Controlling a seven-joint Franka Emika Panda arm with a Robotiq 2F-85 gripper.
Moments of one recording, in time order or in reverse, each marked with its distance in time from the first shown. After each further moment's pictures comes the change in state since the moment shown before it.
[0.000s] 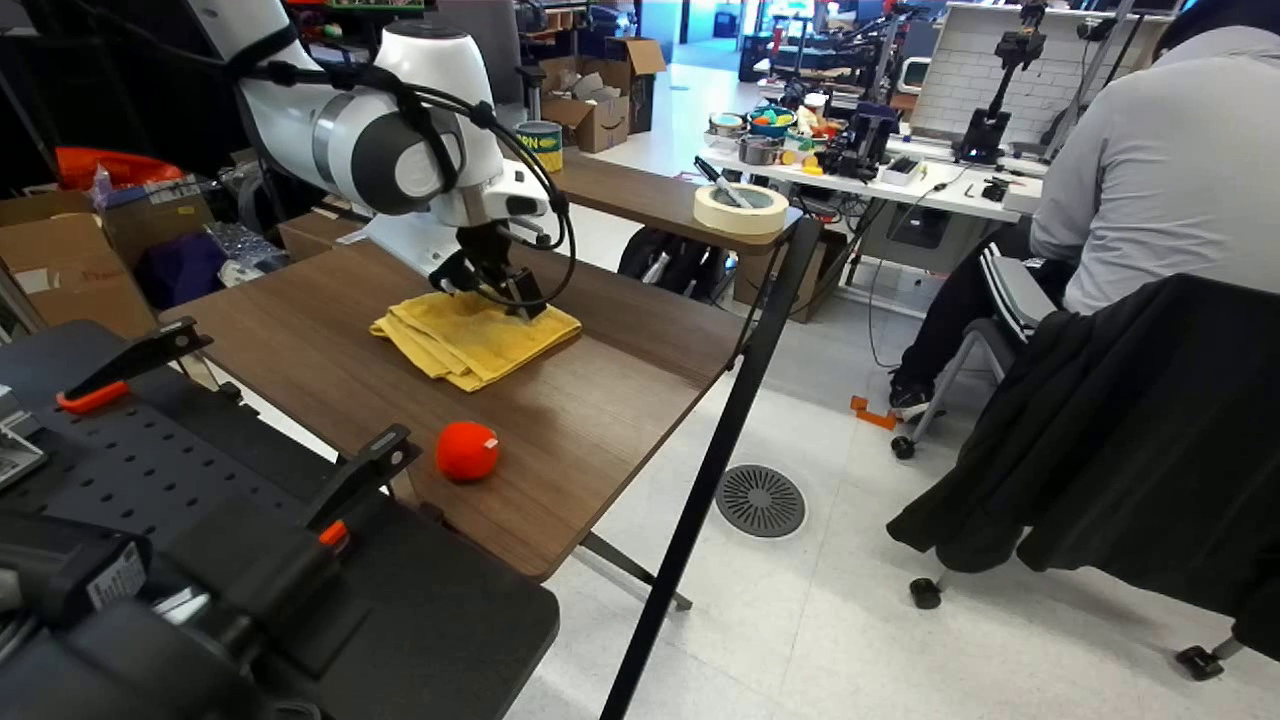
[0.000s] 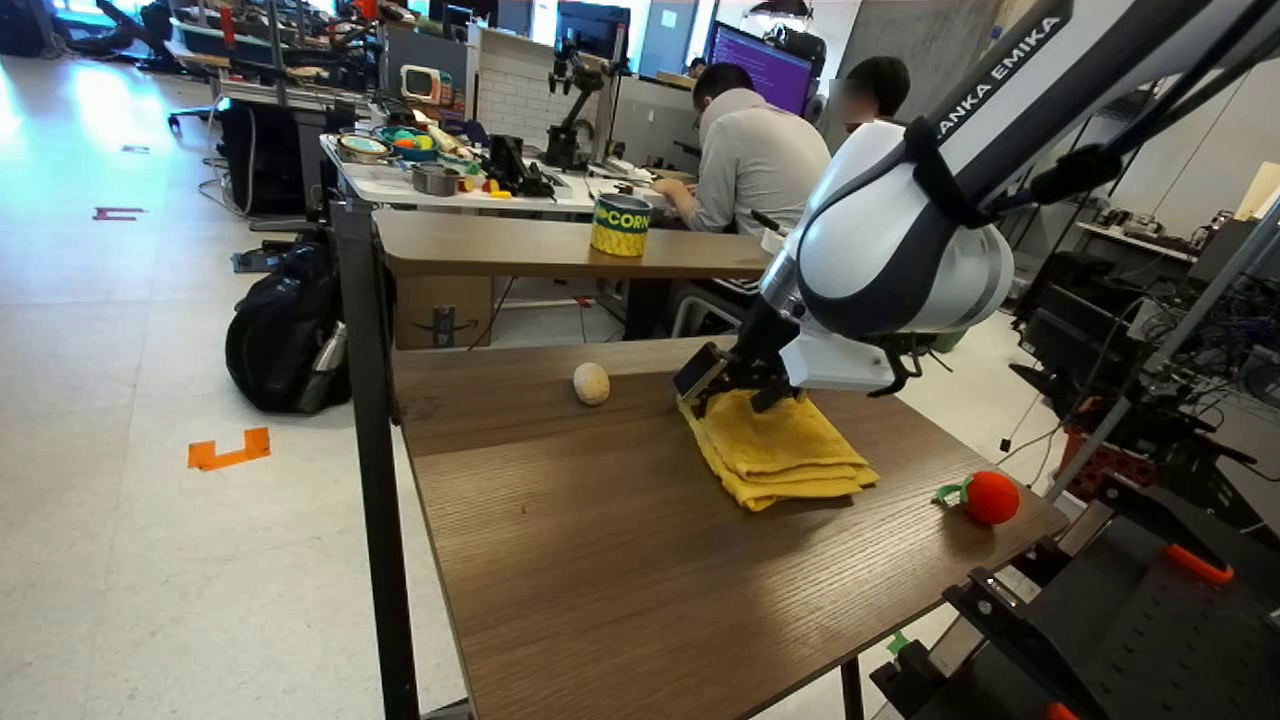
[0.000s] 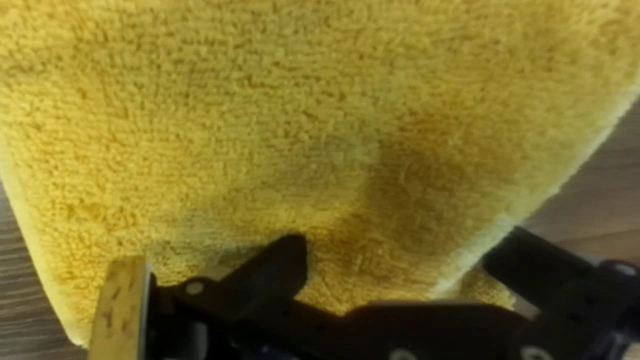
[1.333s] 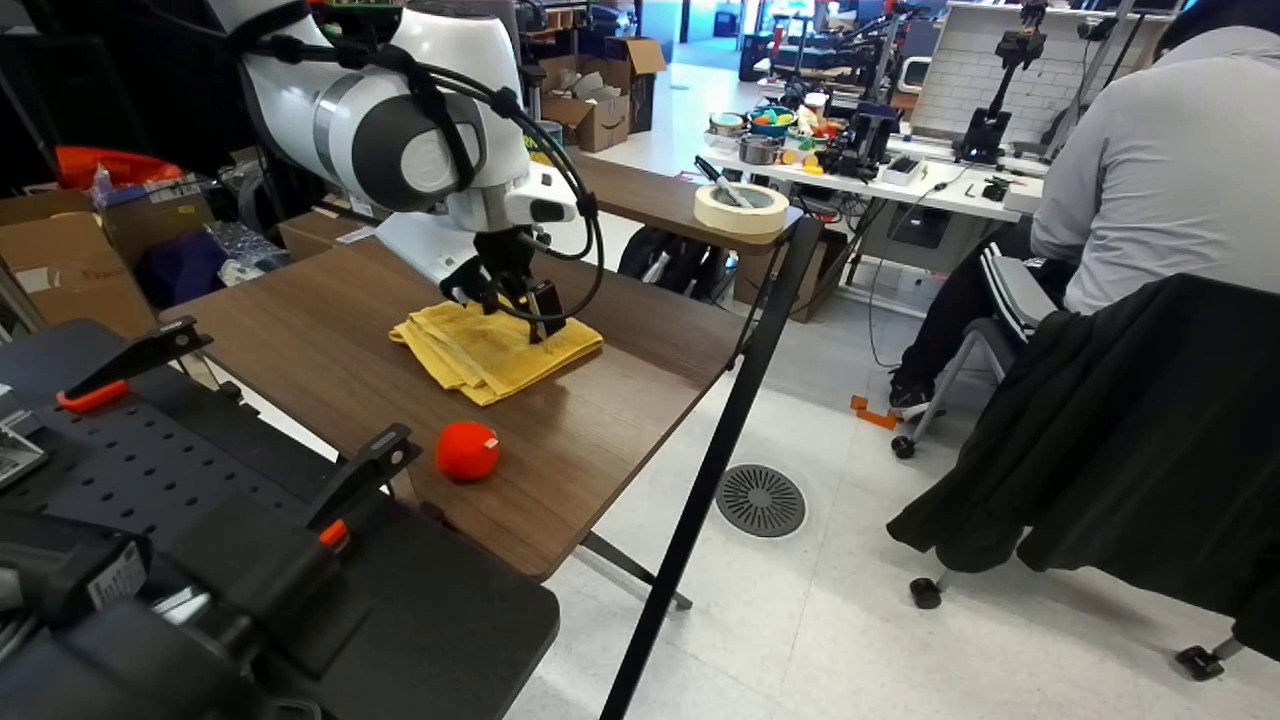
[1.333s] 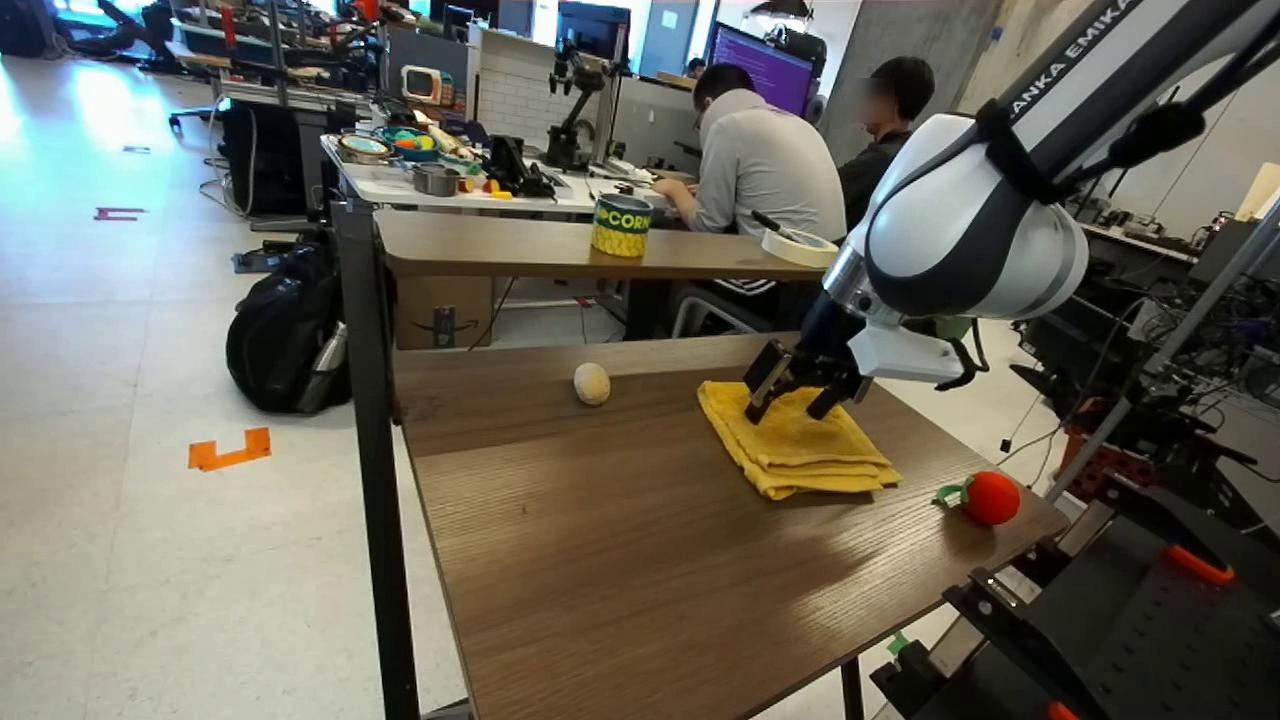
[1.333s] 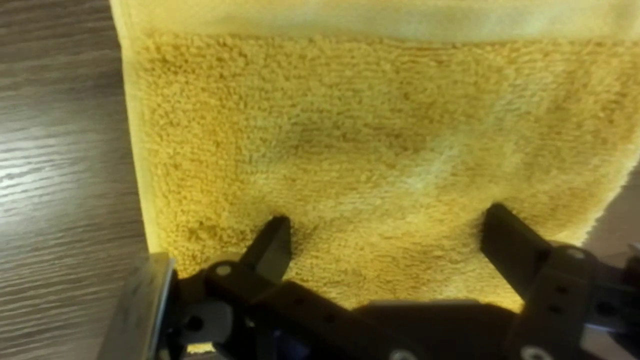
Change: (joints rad) arm -0.090 -0.092 -0.007 -0.127 0.000 -0.014 -0.026
